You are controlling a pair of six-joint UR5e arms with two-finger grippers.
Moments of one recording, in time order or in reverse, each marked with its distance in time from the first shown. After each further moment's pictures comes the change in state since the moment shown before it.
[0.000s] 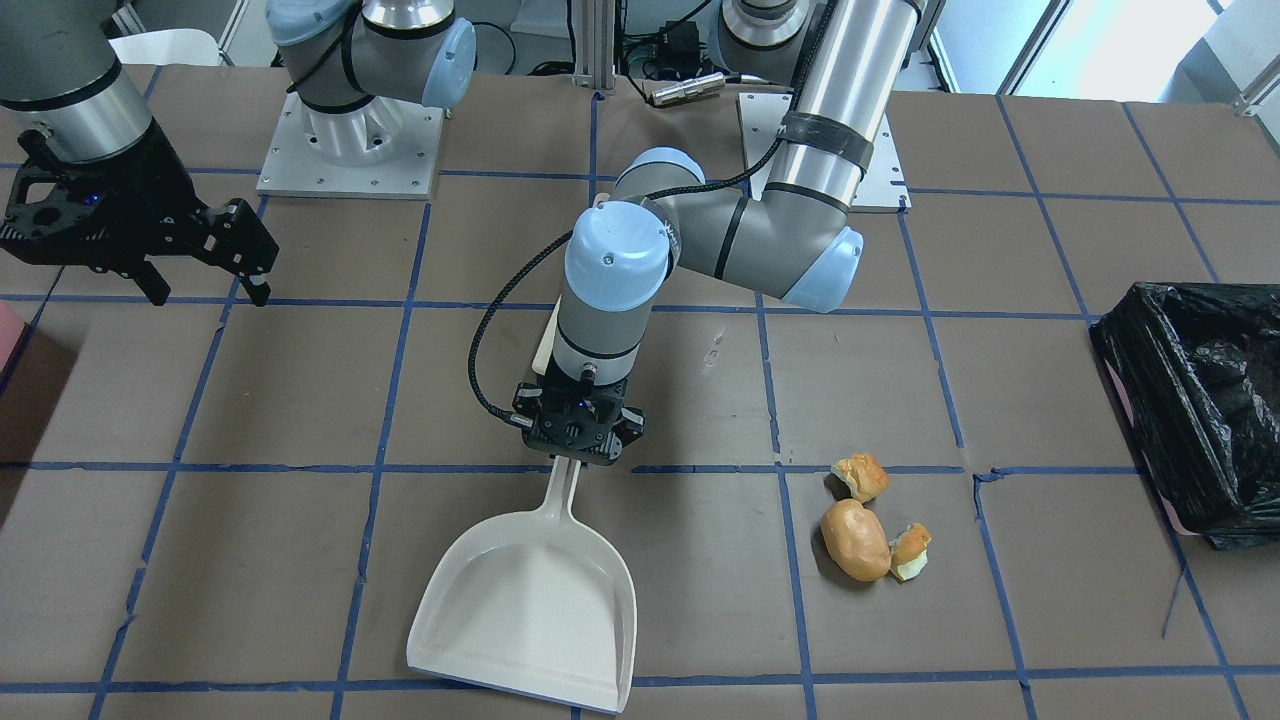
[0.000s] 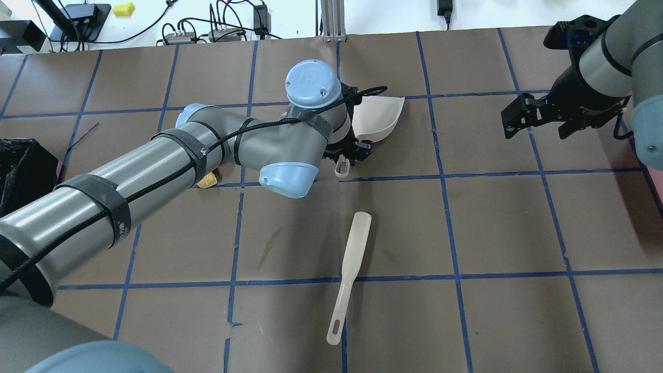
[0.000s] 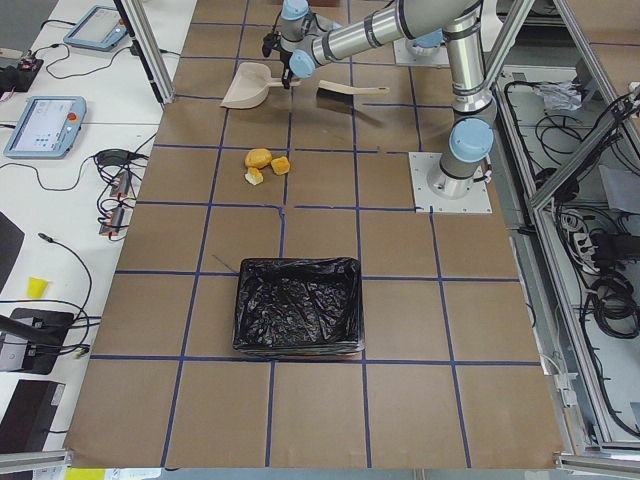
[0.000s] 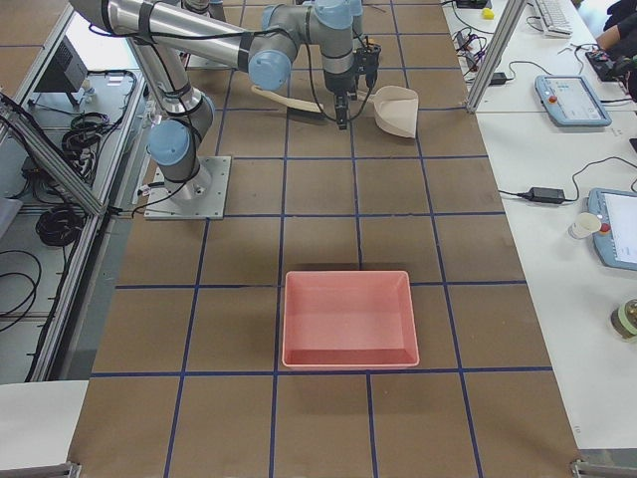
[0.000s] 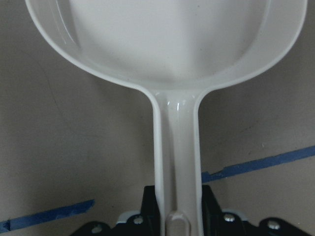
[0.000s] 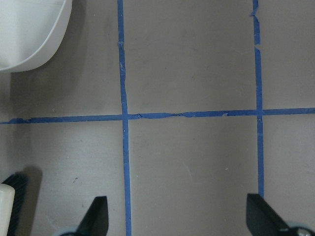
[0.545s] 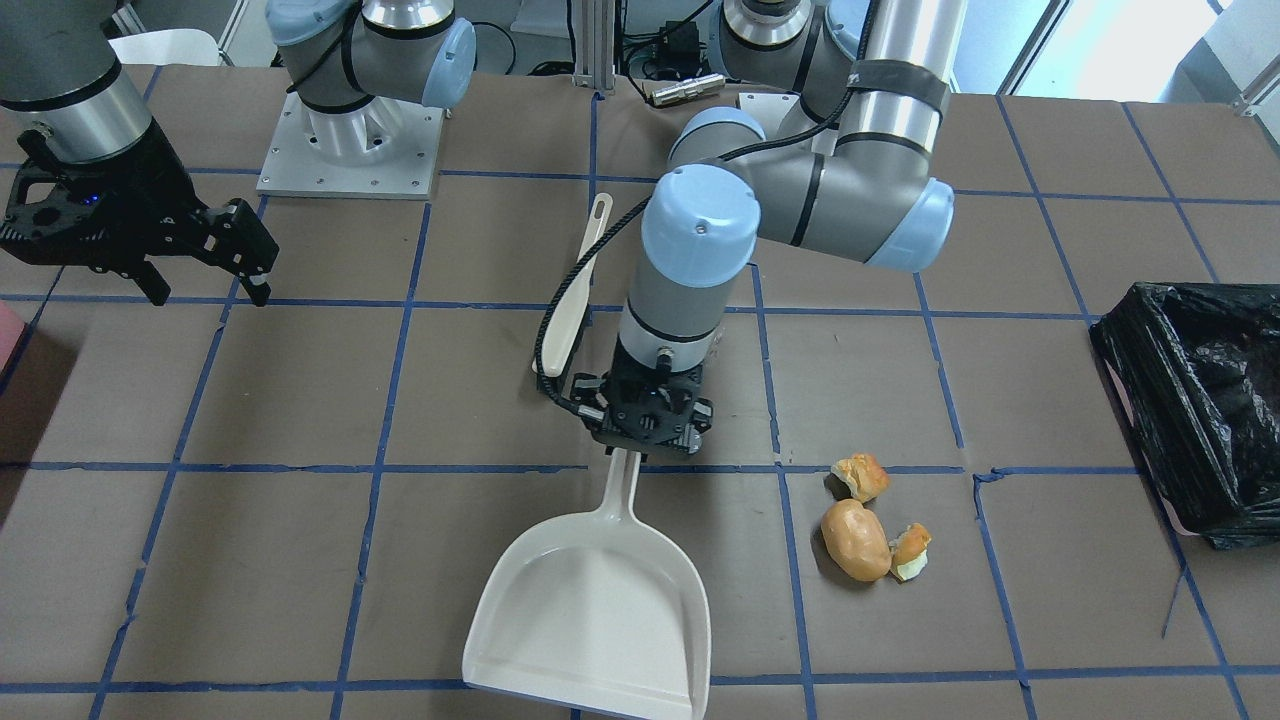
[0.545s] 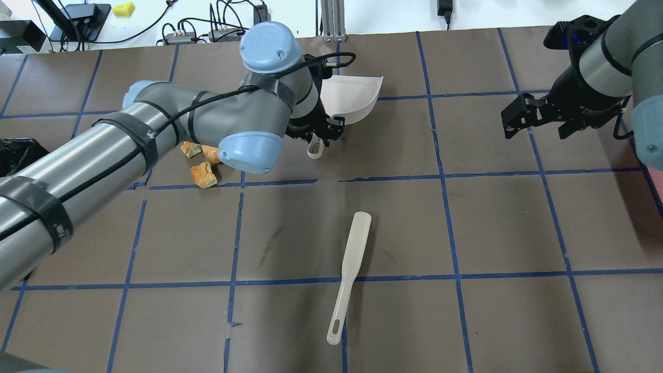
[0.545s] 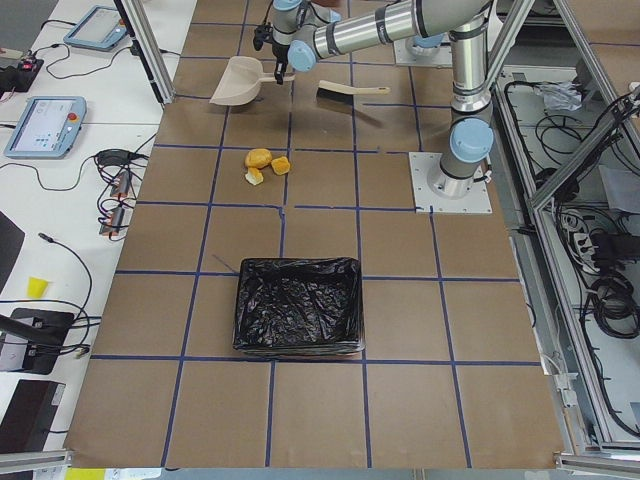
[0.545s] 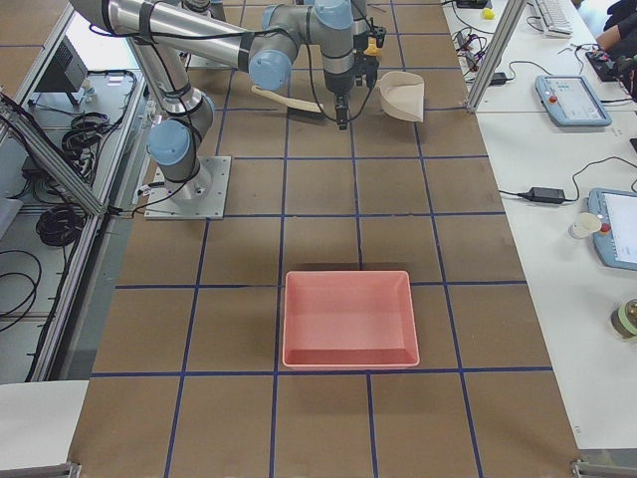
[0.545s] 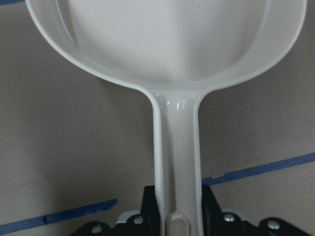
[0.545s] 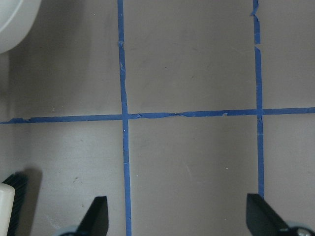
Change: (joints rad) left arm 0.122 0.119 0.018 -0.164 0.000 0.110; right arm 0.000 0.000 0.000 0.001 0.000 0.001
